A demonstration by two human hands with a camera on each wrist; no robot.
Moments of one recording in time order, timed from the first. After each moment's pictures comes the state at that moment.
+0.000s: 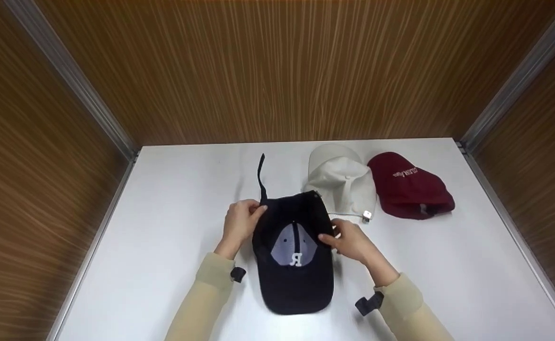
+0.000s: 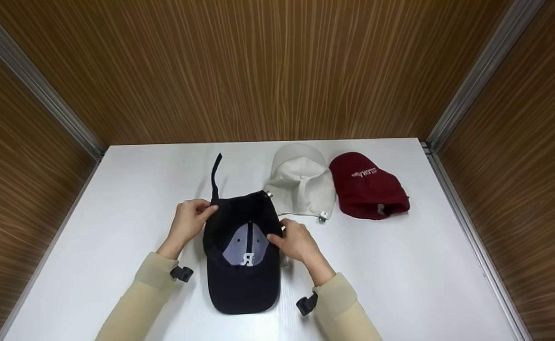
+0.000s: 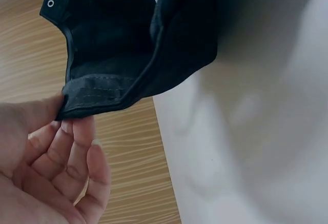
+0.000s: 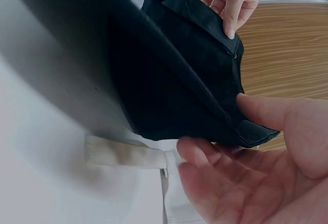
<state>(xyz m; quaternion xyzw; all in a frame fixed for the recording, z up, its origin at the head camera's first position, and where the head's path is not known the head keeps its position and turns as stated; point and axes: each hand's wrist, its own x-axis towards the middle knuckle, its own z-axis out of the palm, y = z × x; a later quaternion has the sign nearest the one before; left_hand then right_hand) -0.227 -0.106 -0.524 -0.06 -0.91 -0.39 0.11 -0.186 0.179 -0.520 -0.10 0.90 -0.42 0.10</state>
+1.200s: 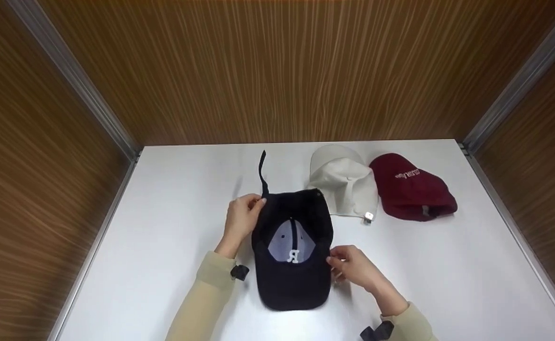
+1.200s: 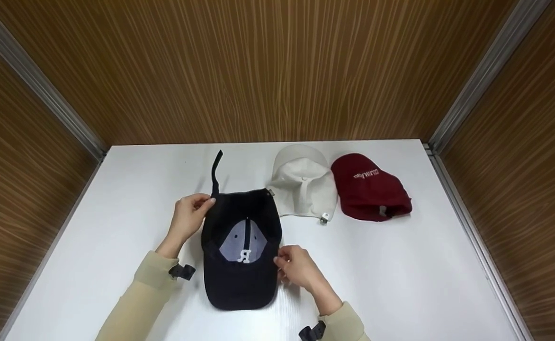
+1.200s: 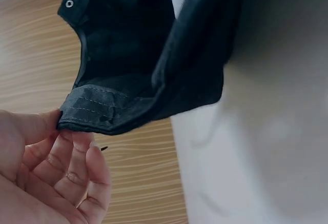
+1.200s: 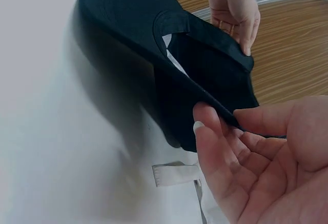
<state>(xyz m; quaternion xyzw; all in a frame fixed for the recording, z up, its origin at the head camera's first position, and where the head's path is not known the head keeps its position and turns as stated) -0.230 -0.104 -0.510 -0.07 -0.88 -0.45 0.13 -0.144 0.186 -0.541 -0.09 0.80 -0.55 0.21</state>
